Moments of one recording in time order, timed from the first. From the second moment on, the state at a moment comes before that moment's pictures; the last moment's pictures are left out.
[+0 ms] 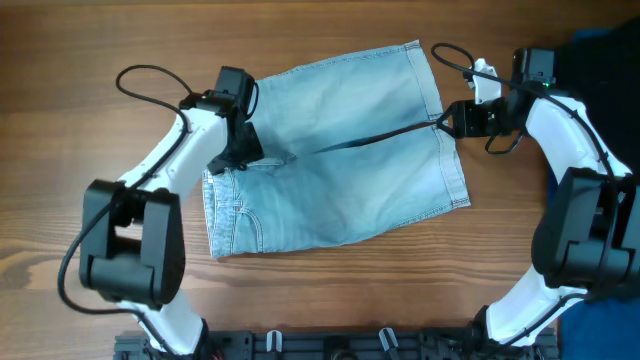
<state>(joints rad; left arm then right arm) -0.22 1.87 1.28 -0.85 -0.11 -0.57 -0.15 1.91 1.33 -0.68 -0.44 -0.26</state>
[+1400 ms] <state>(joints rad) -0.06 1.74 1.34 -0.41 0.00 -0.42 -0.05 1.91 1.33 -0.70 -0.51 0.01</state>
